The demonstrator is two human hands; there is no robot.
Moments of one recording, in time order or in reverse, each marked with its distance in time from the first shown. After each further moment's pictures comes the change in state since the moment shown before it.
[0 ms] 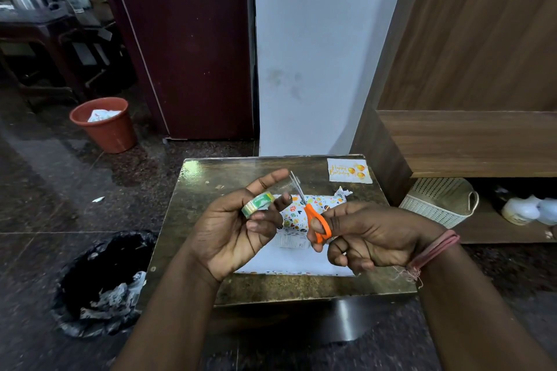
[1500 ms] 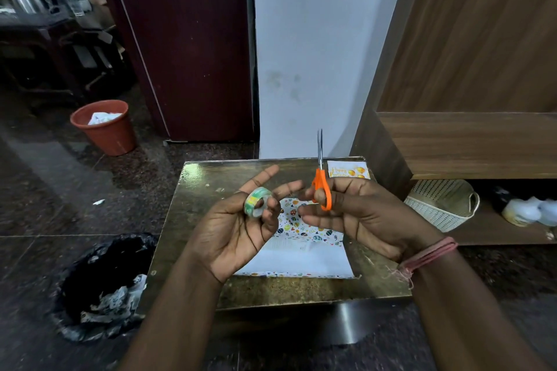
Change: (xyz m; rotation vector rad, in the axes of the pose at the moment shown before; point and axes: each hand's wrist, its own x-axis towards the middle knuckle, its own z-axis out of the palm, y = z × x) left_hand 0.003 -0.001 0.009 0.035 0.001 0.133; right_hand 0.007 -0.008 0.005 0.244 0.234 -0.393
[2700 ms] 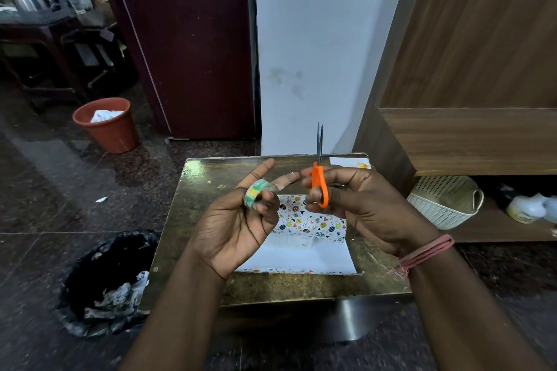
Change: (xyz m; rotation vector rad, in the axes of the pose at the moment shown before) left_hand 0.002 -0.002 -0.005 -0.019 -0.014 0.073; right_hand 0.004 0.001 0.010 -0.235 0.070 -0.212
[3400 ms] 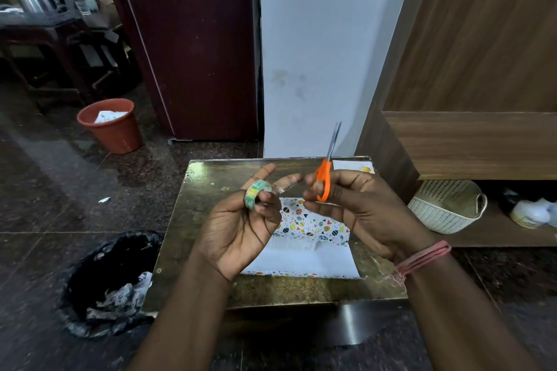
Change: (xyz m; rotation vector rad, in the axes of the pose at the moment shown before) left_hand 0.002 -0.001 -0.001 -0.119 0.020 0.062; right_hand 0.006 0.007 0.004 0.188 0.087 0.024
